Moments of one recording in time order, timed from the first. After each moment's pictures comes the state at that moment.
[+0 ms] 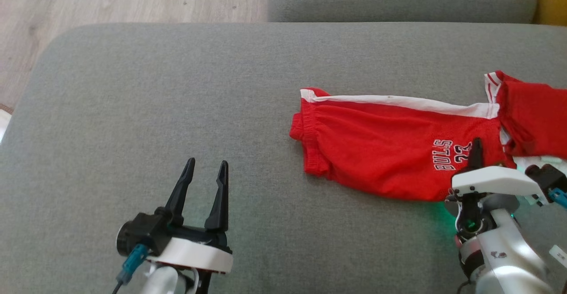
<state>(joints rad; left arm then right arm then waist) -0.10 0.05 -0.29 0.26 -0.31 -0.10 -0.25 -0.48 -0.06 -0.06 0.97 0.87 0.13 -0.24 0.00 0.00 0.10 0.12</state>
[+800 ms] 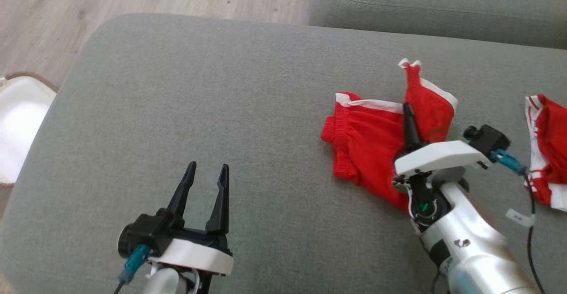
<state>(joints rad) -0.10 0.05 -0.29 0.29 -0.31 -0.11 -0.25 -0.52 -0.06 0.37 0.82 1.06 0.13 -0.24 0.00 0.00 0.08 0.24</state>
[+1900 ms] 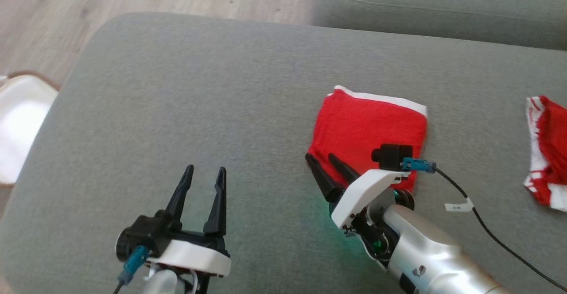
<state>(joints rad) -0.10 0.05 -0.28 0.32 -0.31 -0.10 -0.25 -0.57 -0.06 0.91 0.86 1.14 0.13 -0.14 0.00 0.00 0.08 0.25</state>
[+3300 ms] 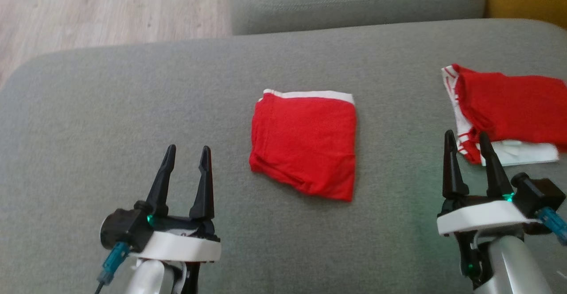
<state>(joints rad) -0.09 0.05 -0.23 0.18 -0.31 -0.10 -0.25 -0.11 -0.05 0.00 0.30 0.25 0.13 -0.25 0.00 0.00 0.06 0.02</state>
